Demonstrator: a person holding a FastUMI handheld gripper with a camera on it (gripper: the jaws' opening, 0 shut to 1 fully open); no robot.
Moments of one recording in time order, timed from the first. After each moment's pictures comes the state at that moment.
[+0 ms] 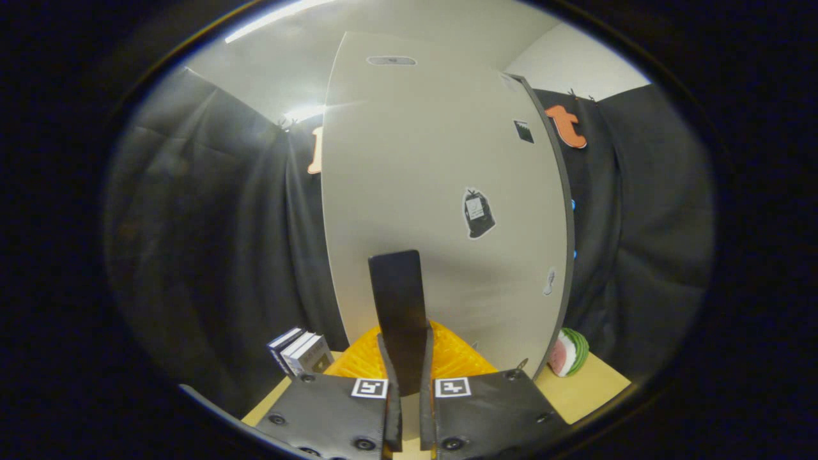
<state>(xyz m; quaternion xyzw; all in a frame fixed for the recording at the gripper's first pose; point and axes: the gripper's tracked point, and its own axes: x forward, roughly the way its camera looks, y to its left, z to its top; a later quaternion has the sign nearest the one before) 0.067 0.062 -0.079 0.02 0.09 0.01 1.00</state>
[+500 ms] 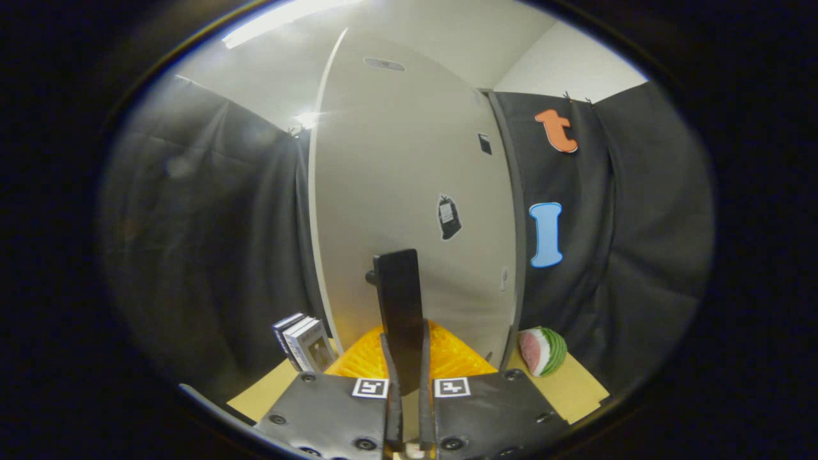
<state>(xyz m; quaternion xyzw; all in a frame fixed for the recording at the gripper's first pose) 0.003 -0.015 -0.060 0.01 0.09 0.03 1.00</state>
